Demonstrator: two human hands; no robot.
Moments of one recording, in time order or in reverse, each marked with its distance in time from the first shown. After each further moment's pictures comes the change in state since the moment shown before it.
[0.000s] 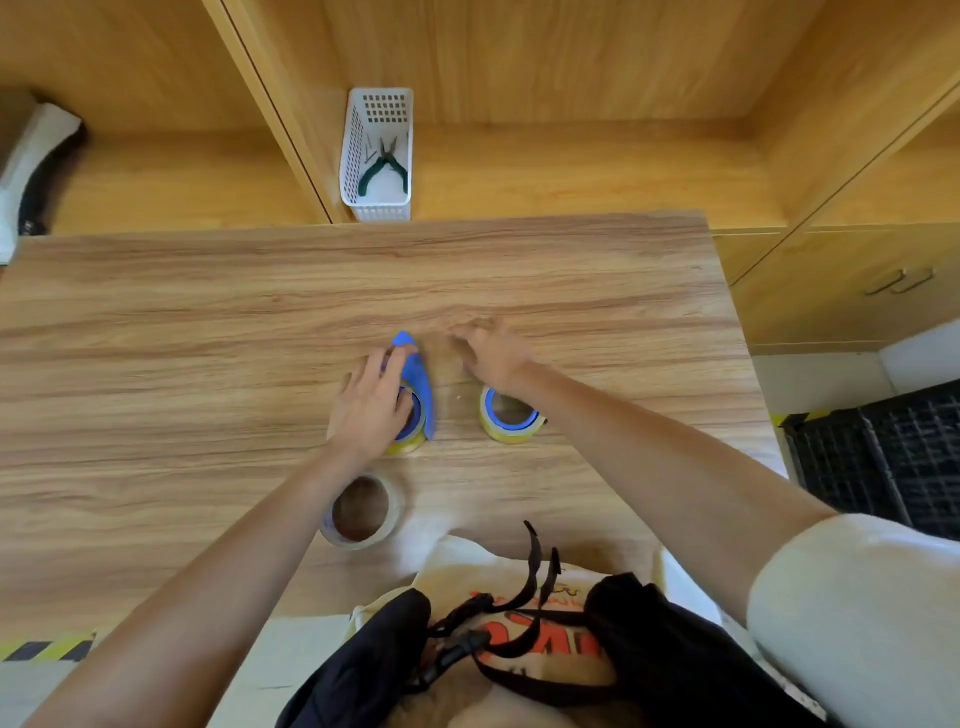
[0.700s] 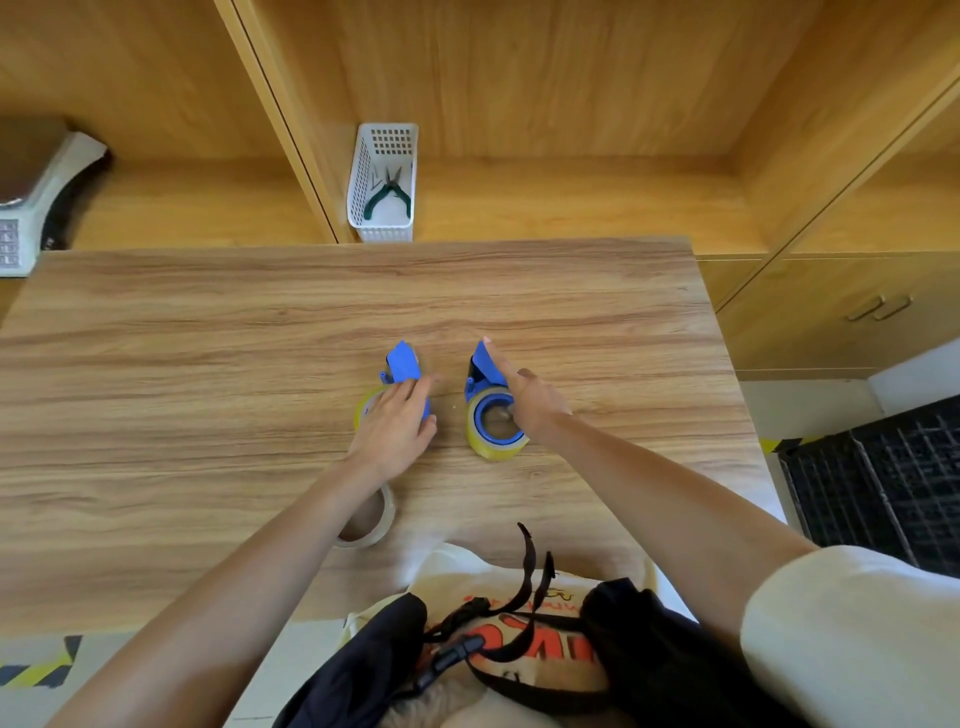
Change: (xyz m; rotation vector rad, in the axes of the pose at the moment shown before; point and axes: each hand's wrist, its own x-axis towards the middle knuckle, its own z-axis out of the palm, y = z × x) left_hand -0.016 0.020 0.013 -0.081 -0.064 0.122; right_hand -0.057 0.042 0.027 -0.025 0.045 0.175
